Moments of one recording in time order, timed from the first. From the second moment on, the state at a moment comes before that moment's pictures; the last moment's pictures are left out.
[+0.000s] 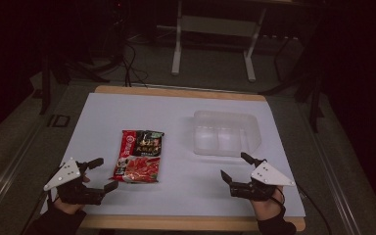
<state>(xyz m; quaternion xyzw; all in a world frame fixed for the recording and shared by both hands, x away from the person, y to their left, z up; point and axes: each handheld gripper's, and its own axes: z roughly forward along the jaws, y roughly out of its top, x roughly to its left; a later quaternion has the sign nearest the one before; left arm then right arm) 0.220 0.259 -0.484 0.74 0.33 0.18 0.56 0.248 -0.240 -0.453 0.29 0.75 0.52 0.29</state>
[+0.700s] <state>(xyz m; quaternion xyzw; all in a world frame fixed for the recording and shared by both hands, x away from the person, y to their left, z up) 0.216 0.255 -0.462 0.73 0.31 0.17 0.58 0.237 -0.228 -0.447 0.23 0.76 0.54 0.28</state>
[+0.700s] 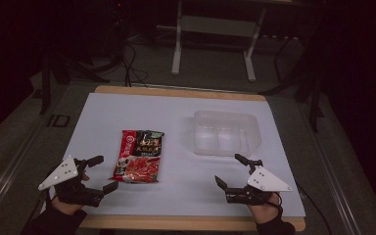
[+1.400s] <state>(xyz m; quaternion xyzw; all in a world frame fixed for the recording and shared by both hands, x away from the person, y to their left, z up) 0.272 0.248 -0.447 0.74 0.35 0.18 0.55 0.237 -0.219 -0.443 0.25 0.75 0.54 0.29</state>
